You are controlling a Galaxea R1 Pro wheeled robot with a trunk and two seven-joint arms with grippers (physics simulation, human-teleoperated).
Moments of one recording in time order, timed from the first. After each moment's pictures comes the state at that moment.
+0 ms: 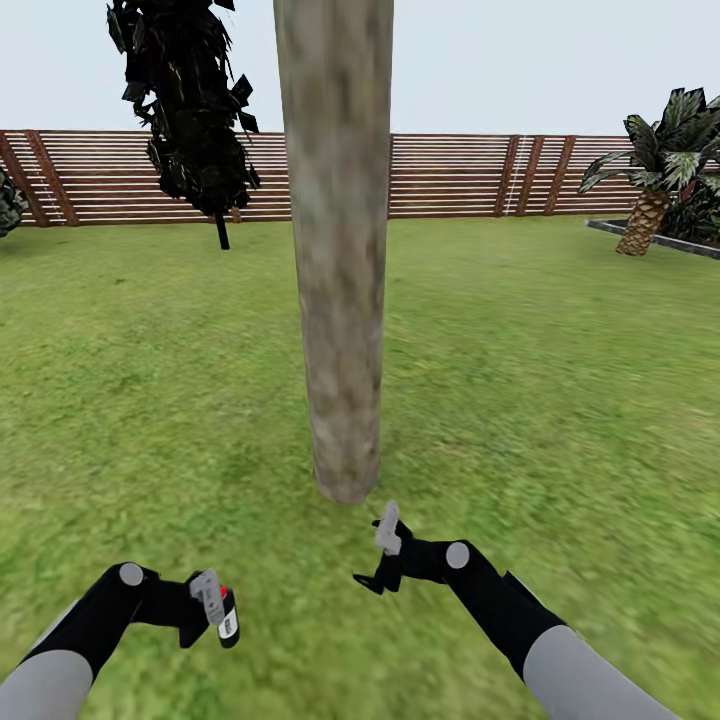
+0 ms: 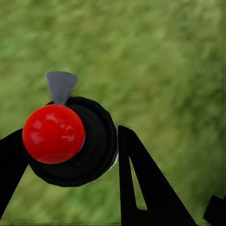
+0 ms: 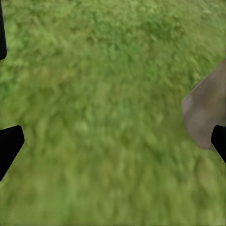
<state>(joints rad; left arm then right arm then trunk) -0.59 0.20 0.22 -0.61 -0.85 -0.08 -1.12 -0.64 -0.01 0.50 -0.75 0.31 -0.06 0.62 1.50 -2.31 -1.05</state>
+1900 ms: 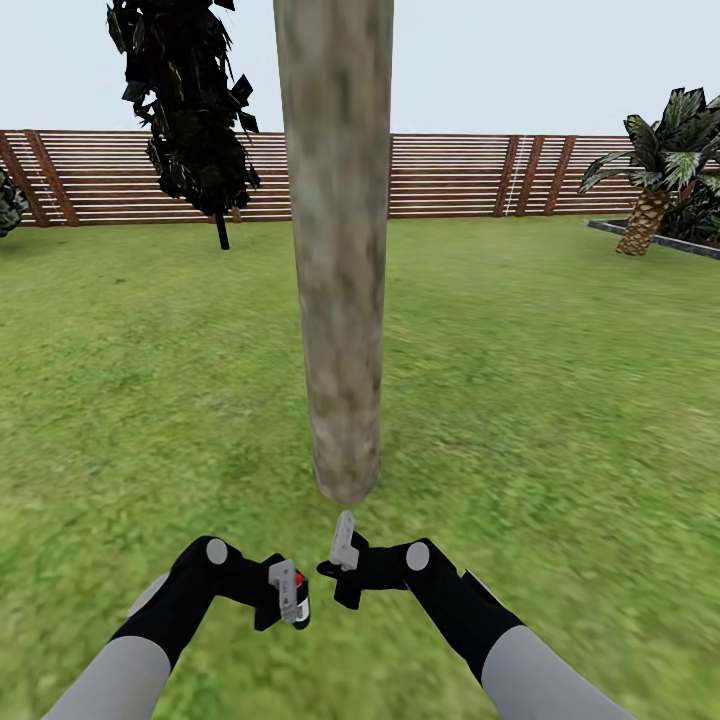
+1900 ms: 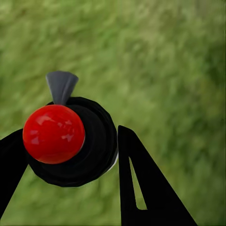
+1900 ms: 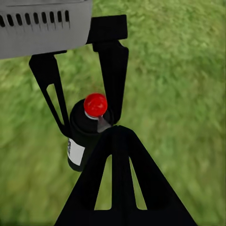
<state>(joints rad) -0.59 0.02 -0.02 -0.79 -0.87 -0.05 -1.17 -0.64 0.12 0.50 -0.75 0.41 -0.06 0.75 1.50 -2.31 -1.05</state>
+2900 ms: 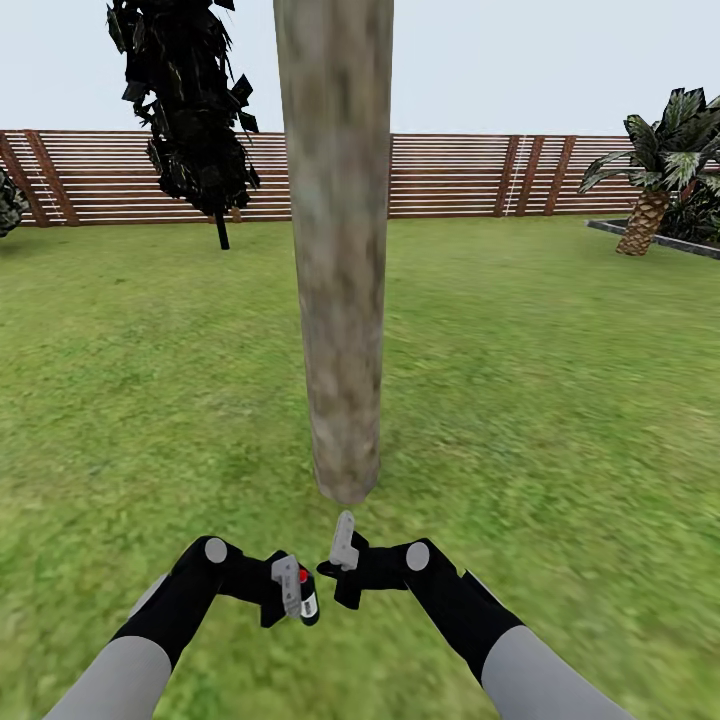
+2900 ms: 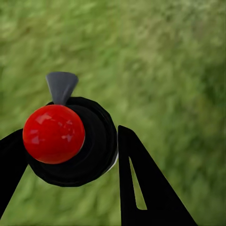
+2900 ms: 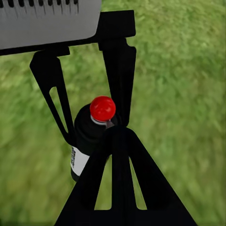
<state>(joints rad) -0.59 0.02 -0.01 -0.79 -0.80 -0.06 -1.18 -0.64 0.12 0.50 -0.75 0.41 -0.06 0.75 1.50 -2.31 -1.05</state>
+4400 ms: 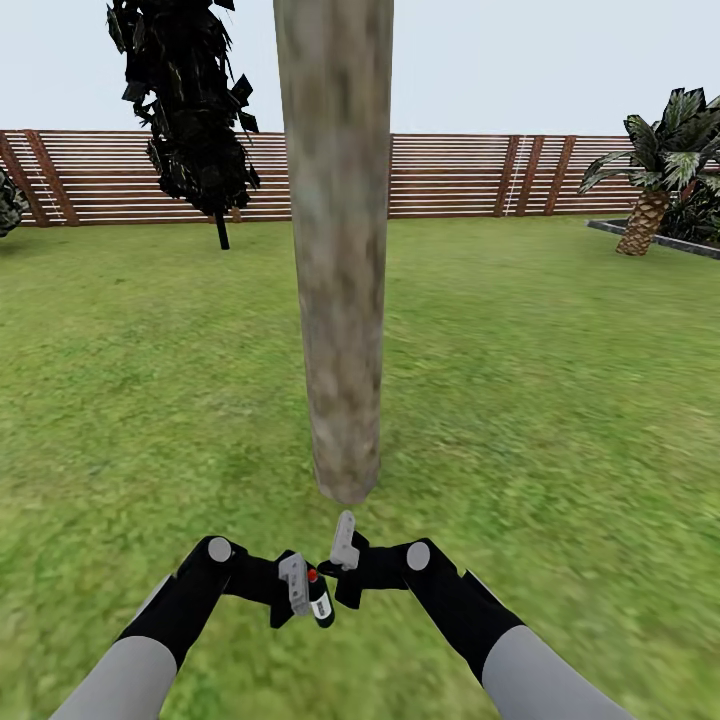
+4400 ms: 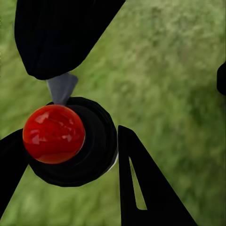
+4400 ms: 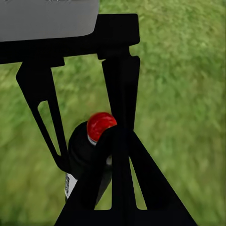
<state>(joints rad) -0.59 0.00 -0.02 -0.79 -0.72 -0.06 -1.21 -0.64 0.12 0.50 -0.75 0.41 -0.06 0.75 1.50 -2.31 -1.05</state>
